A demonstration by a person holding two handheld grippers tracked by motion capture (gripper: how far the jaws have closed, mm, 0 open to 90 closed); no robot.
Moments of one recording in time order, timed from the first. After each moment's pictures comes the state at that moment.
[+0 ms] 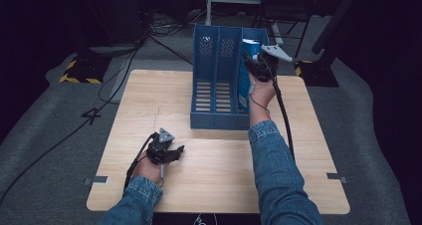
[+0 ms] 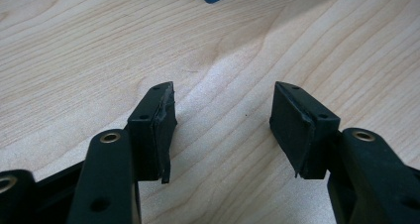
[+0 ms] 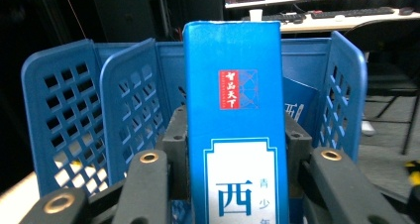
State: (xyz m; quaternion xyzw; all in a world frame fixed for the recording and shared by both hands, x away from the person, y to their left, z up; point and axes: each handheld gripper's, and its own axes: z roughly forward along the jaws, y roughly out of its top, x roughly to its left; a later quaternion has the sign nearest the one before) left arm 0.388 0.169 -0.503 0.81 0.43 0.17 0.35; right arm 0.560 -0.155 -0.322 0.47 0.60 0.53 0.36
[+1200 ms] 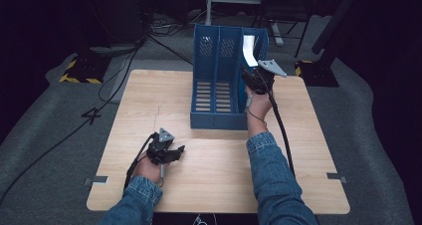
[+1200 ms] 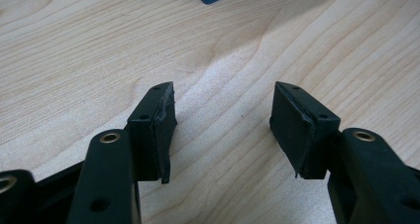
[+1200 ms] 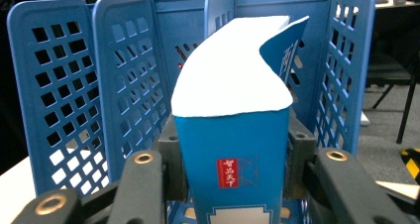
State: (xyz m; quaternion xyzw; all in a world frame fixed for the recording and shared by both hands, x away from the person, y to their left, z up) left arm 0.387 0.168 -0.503 0.81 0.44 0.16 0.36; right arm 0.546 -0.156 -0.363 0.49 0.59 0.53 0.35
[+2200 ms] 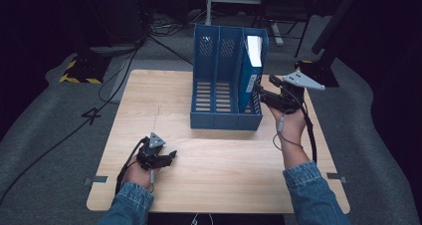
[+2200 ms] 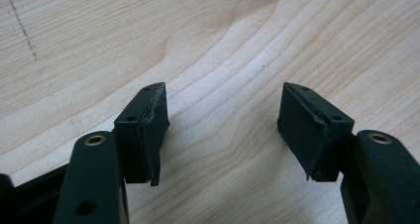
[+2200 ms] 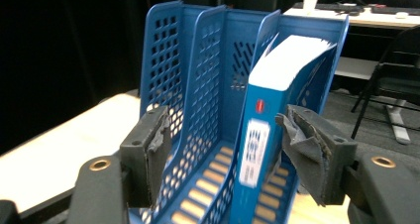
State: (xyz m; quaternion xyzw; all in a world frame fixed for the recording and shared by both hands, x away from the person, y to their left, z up) left arm 0.369 0.196 -0.504 0.81 0.43 0.17 0.35; right arm 0.437 -0.210 -0.312 0.39 0.69 0.53 0.30
